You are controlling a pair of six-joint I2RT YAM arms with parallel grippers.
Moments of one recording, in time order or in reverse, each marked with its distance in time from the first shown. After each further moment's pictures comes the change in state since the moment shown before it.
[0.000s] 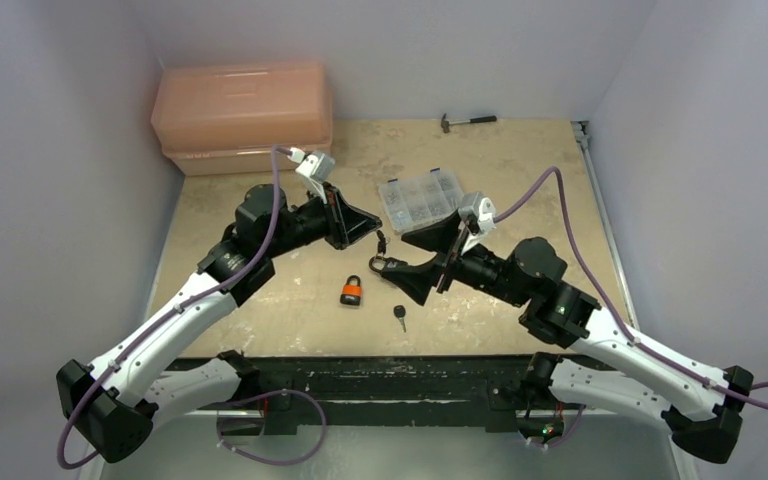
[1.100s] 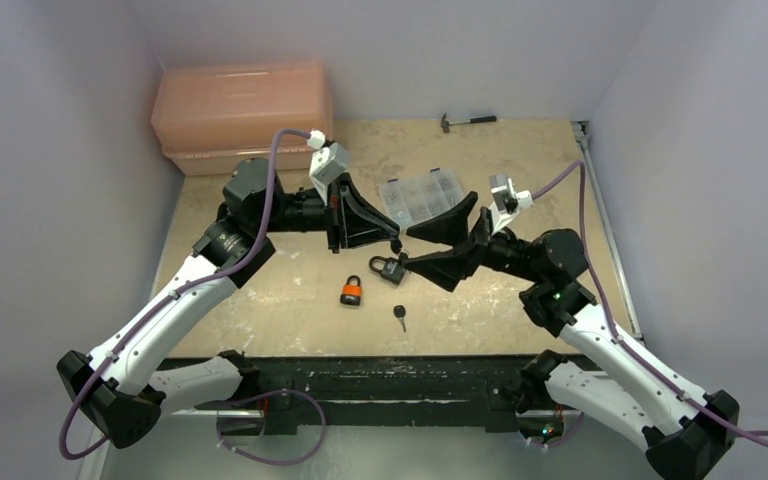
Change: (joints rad) left arm 0.000 0.085 0.221 0.051 0.543 0.198; right arm -0.334 0.008 -0.113 0.410 -0.525 0.355
